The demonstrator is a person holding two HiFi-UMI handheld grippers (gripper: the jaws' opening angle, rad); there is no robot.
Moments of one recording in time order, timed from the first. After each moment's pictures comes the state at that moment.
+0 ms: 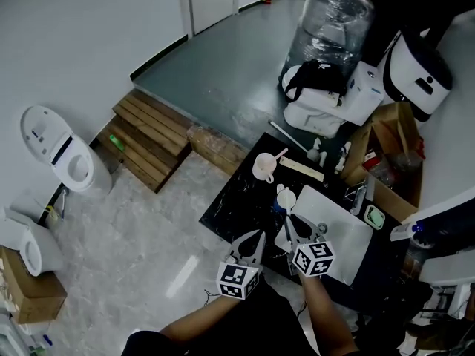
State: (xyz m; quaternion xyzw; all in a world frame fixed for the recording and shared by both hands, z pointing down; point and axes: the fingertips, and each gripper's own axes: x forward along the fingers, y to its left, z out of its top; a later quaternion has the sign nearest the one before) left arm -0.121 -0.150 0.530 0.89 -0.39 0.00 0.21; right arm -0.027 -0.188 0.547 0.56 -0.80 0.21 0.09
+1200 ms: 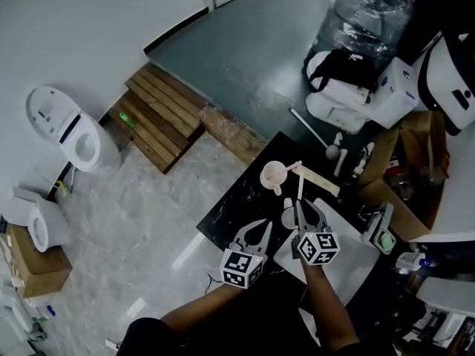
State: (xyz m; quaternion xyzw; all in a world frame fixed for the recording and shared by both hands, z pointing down) left arm -0.084 -0.257 0.569 0.87 -0.41 0.04 0.25; right arm 0.016 -0.316 0.593 0.56 -0.80 0.22 0.05
